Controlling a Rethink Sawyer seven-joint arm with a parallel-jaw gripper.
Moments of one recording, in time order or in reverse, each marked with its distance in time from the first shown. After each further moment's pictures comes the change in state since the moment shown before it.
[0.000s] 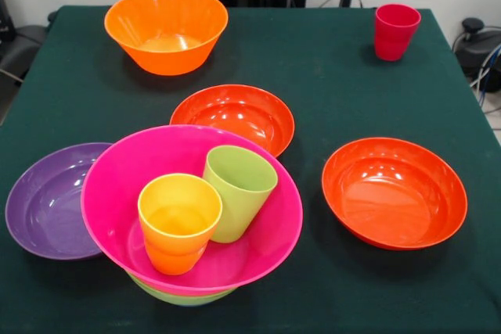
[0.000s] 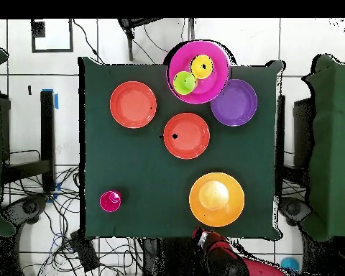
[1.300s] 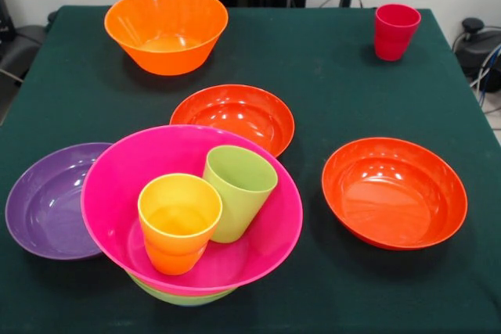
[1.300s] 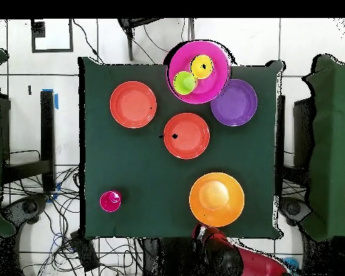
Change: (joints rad) arm 0.106 0.282 -0.167 -0.159 -0.003 -0.126 0.000
